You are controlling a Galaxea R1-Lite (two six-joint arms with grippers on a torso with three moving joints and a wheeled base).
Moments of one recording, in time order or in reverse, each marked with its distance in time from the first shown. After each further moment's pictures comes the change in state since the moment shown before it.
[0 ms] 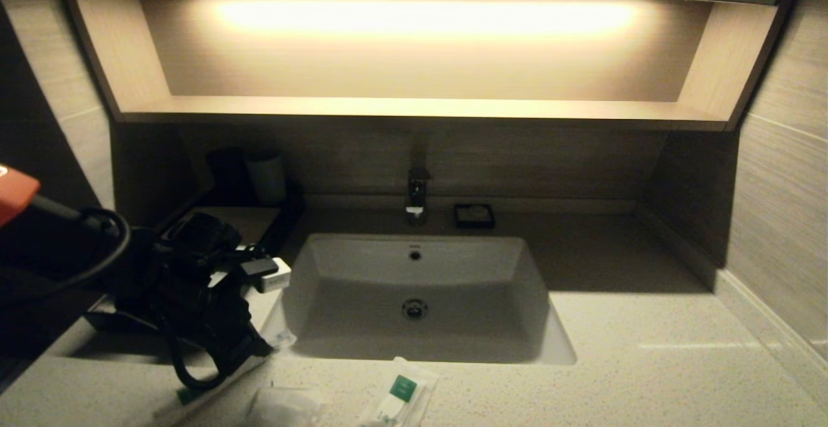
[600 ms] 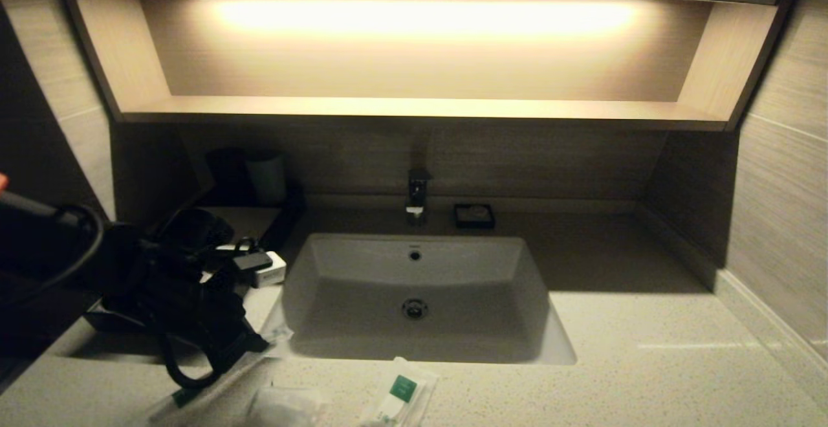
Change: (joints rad) left arm 0.001 -0.058 0.007 0.009 0.005 -0.013; right arm 0.000 0.000 0.000 0.000 0.000 0.000
